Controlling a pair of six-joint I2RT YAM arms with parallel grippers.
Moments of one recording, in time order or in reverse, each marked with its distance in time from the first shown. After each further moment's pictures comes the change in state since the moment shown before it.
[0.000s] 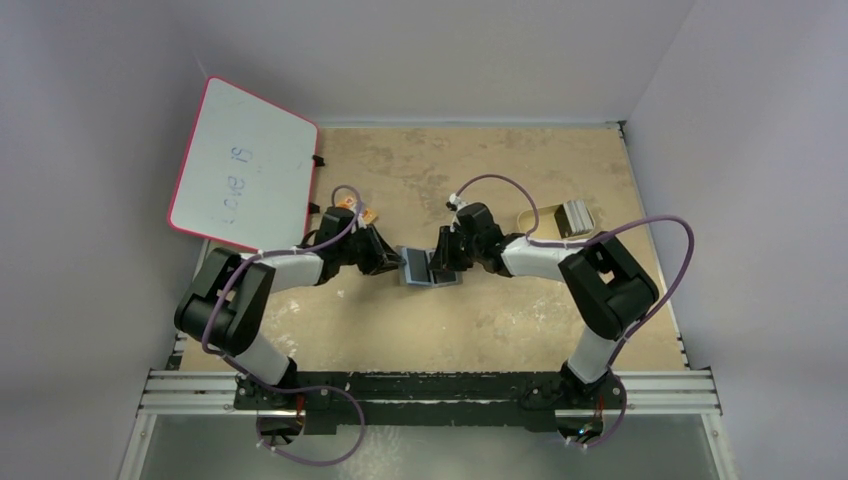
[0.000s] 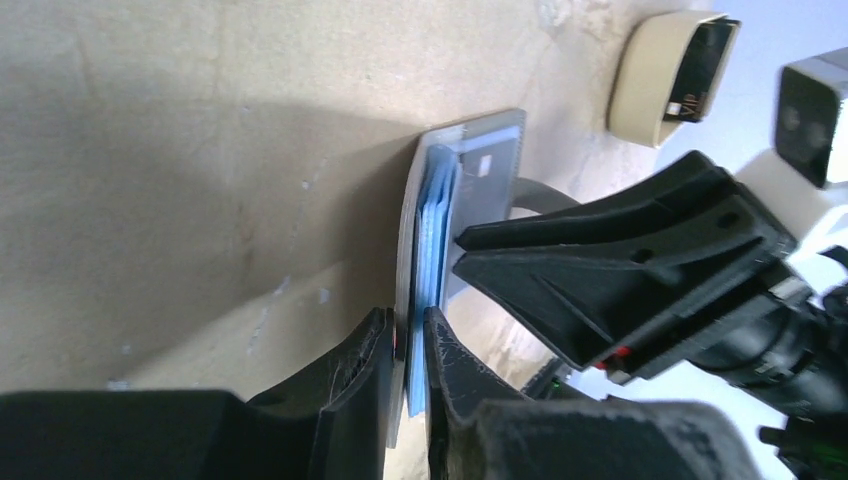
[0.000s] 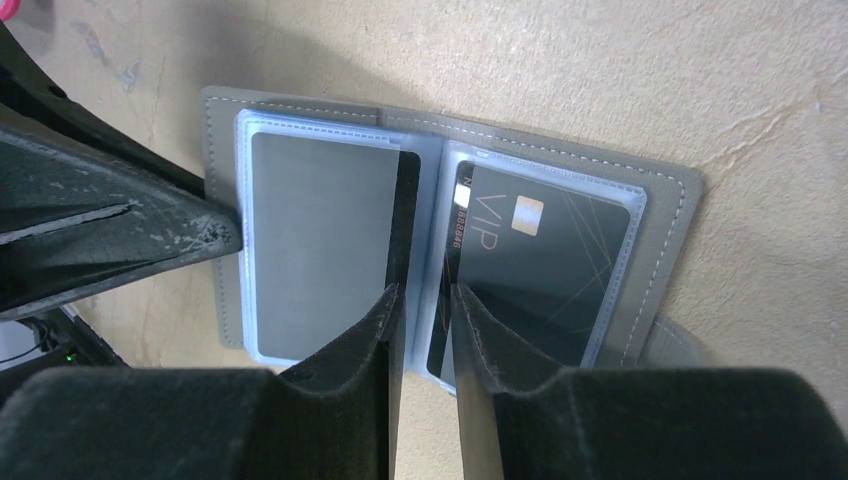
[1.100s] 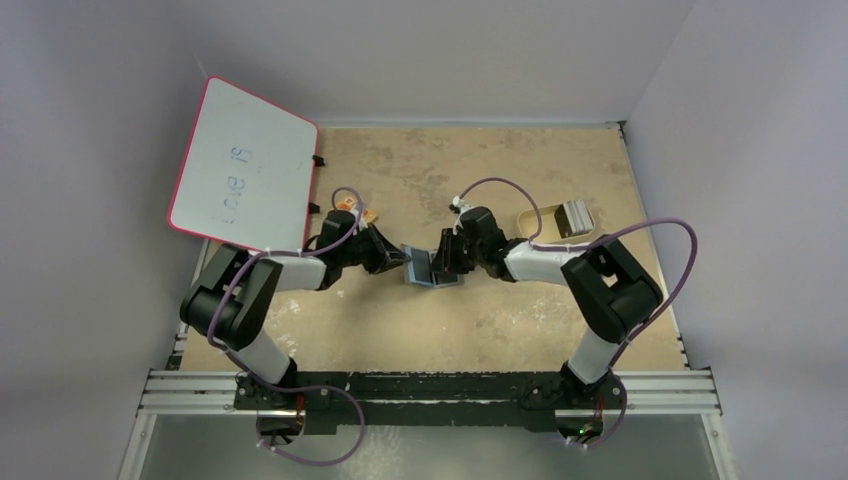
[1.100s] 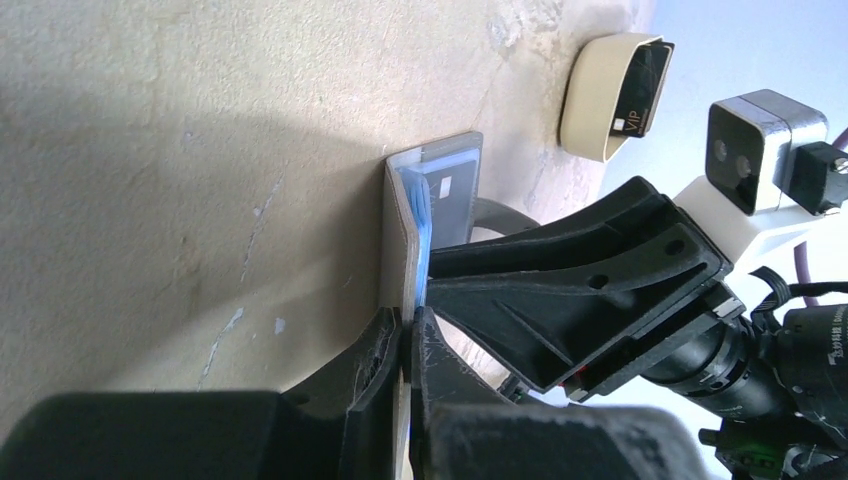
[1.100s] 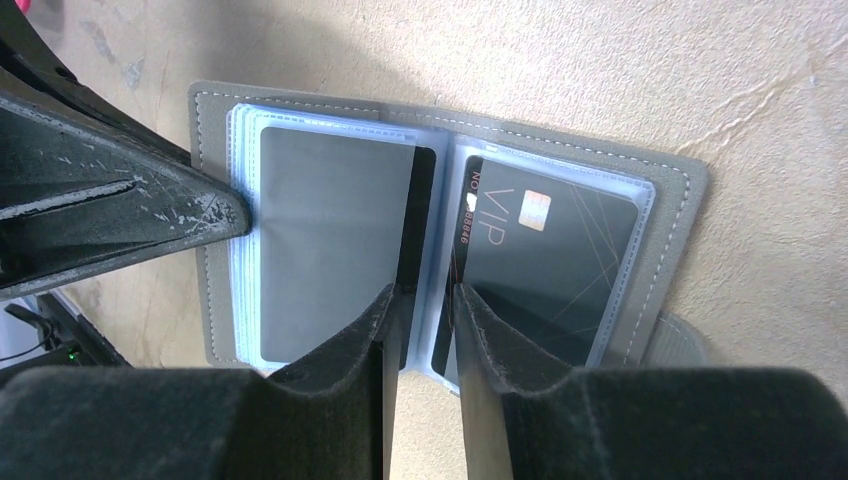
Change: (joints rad) left arm -0.016 0.049 -0.057 0.251 0.035 -0.127; right arm 0.000 -0.021 -0.055 0.060 0.002 0.014
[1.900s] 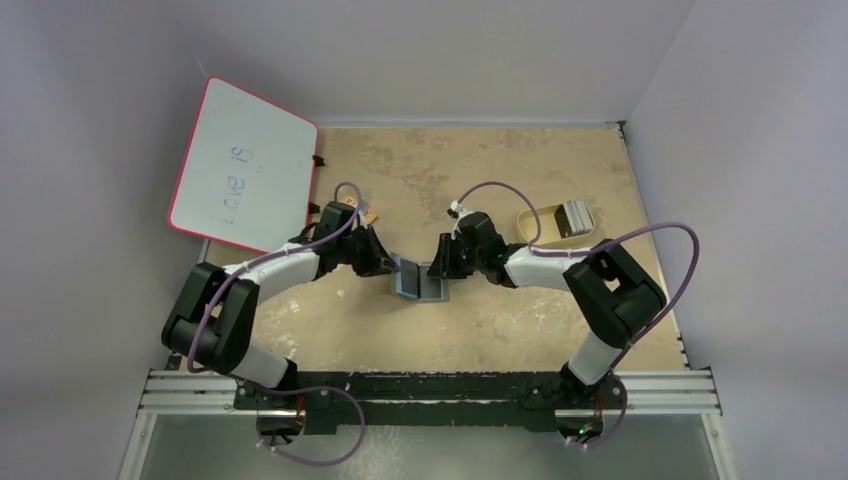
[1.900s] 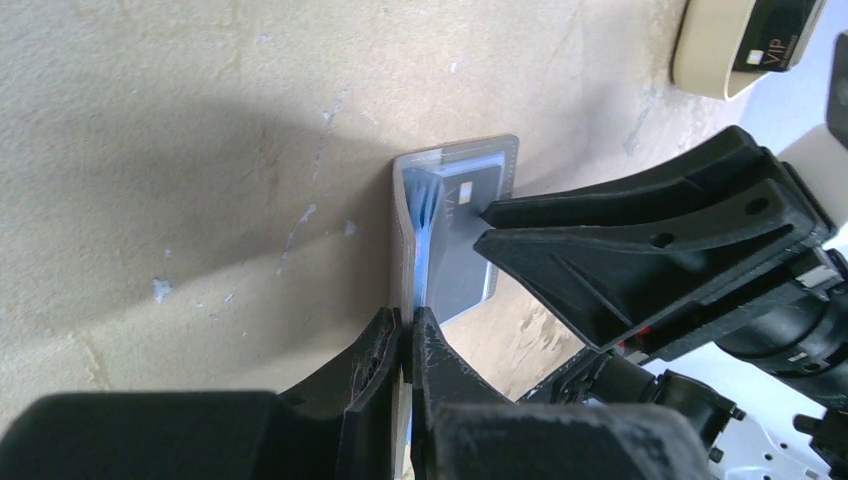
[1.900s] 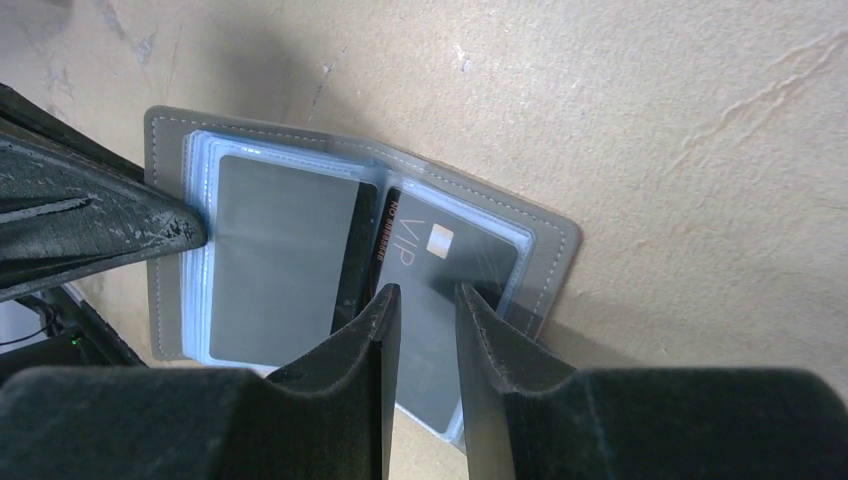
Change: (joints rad) left arm -0.006 -0.151 0.125 -0.537 -0.077 0.255; right arm 0.030 -0.034 -0.037 0.012 0.014 0.016
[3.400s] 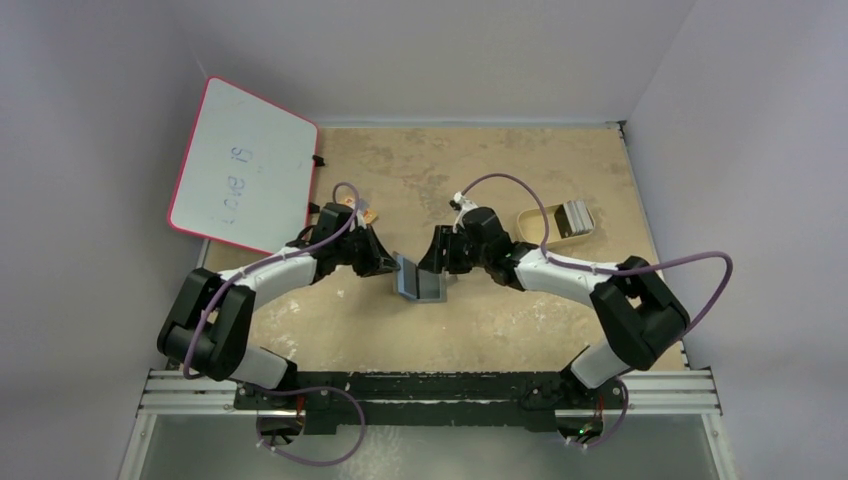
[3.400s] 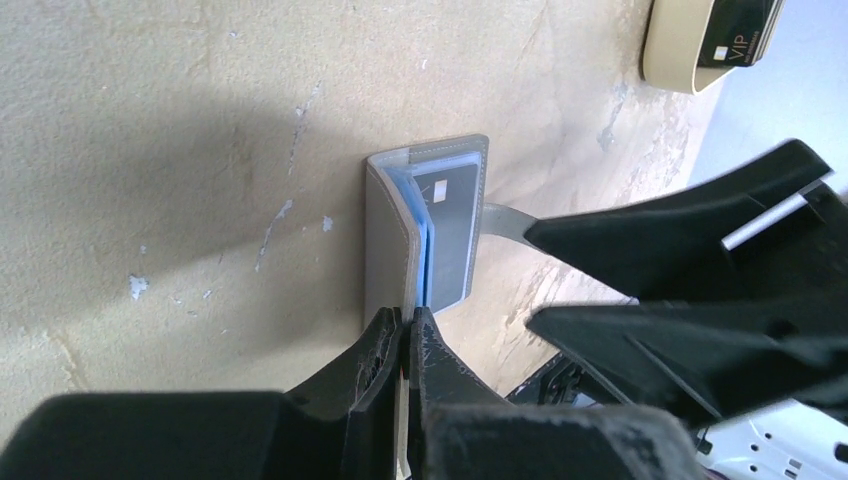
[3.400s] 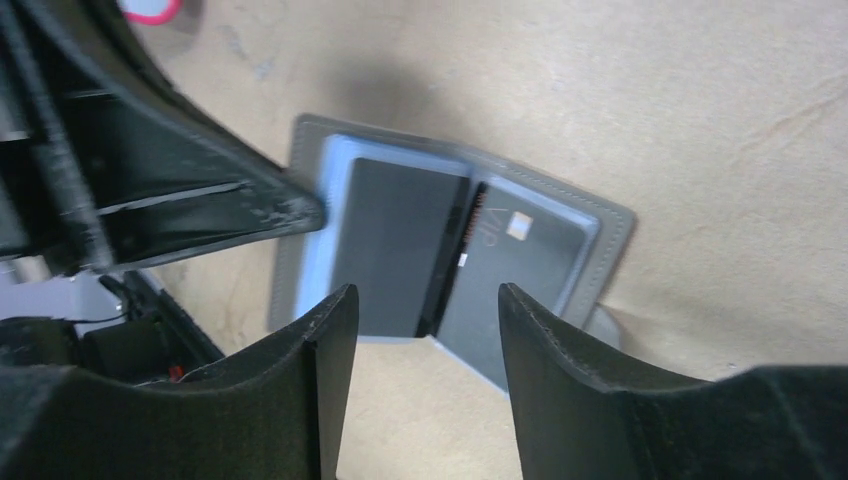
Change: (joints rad) left arm 0.000 -0.035 -0.030 0.058 0.034 -0.019; right arm 0.019 -0.126 0.004 -0.043 0.003 0.038
